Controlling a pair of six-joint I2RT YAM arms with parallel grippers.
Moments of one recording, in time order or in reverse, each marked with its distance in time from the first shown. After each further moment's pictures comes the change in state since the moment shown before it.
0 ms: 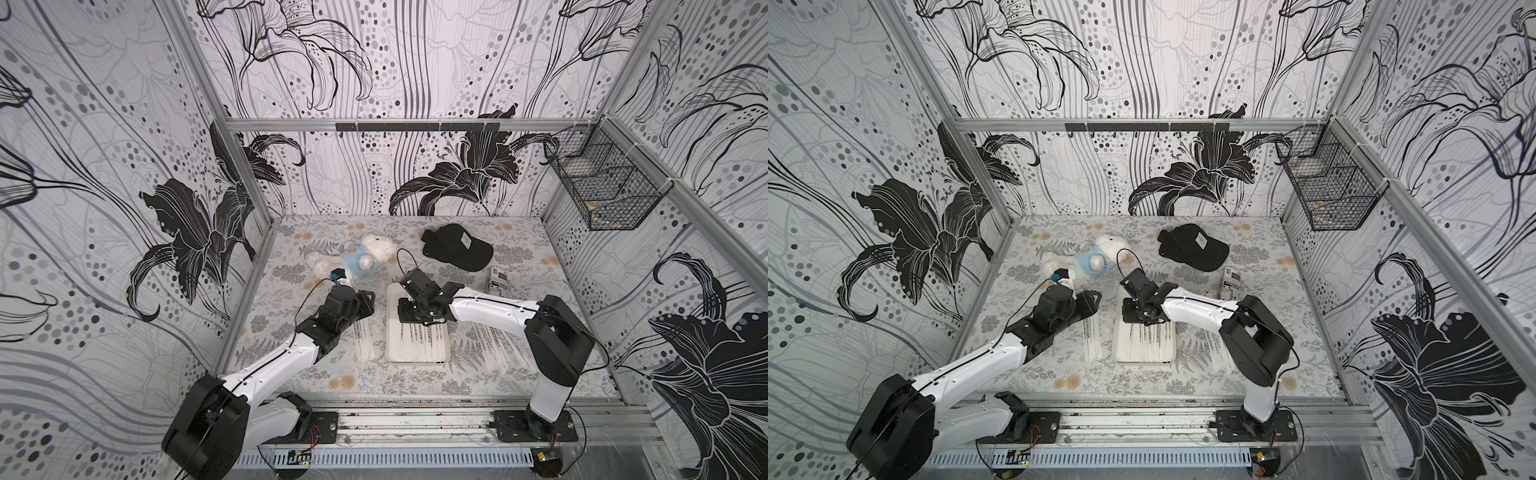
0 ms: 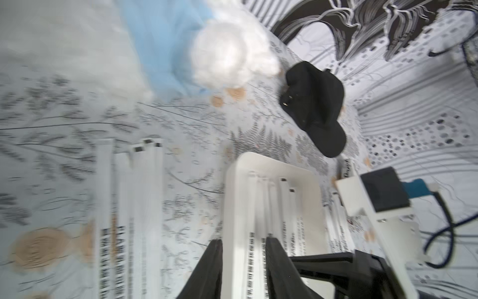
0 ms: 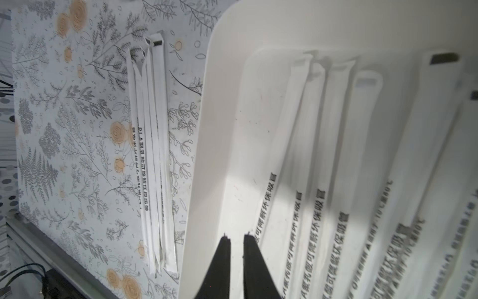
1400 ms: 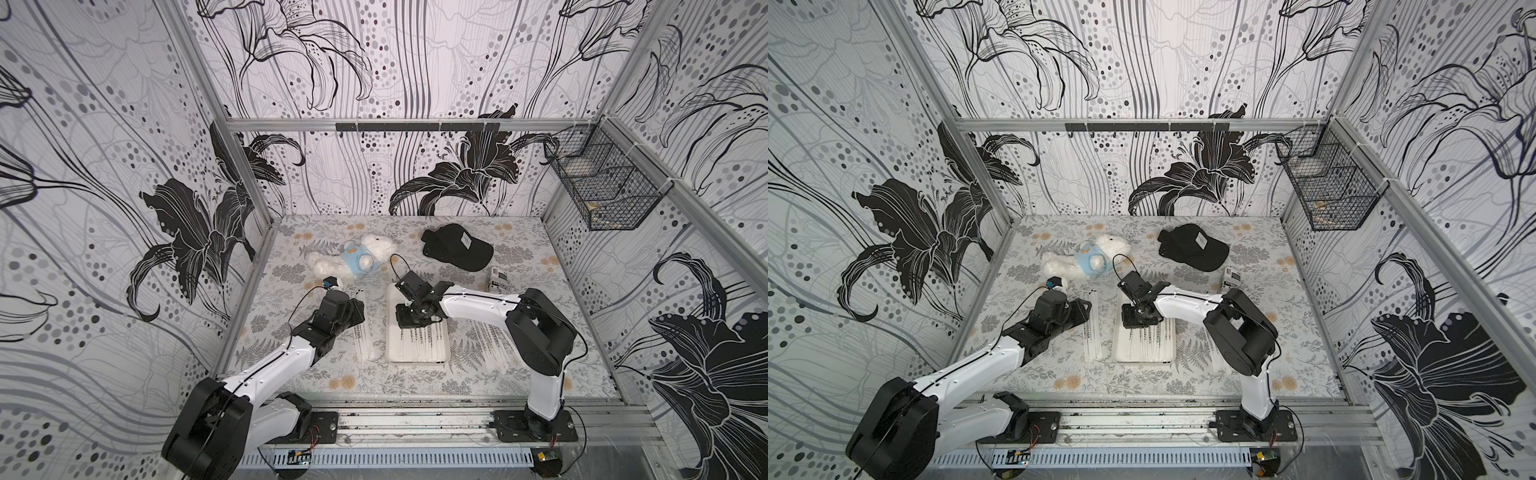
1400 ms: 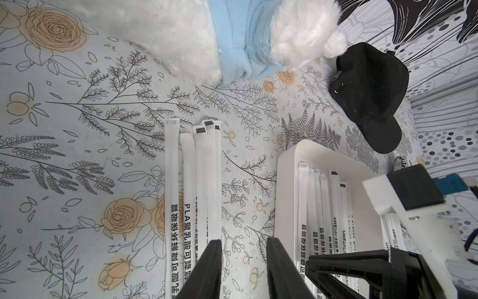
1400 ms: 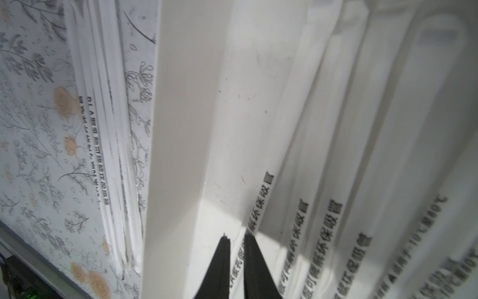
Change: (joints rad) left arm 0.042 0.001 -0.044 -0.051 -0.004 0.039; right arm -0.005 0.097 0.043 -0.065 -0.058 -0.082
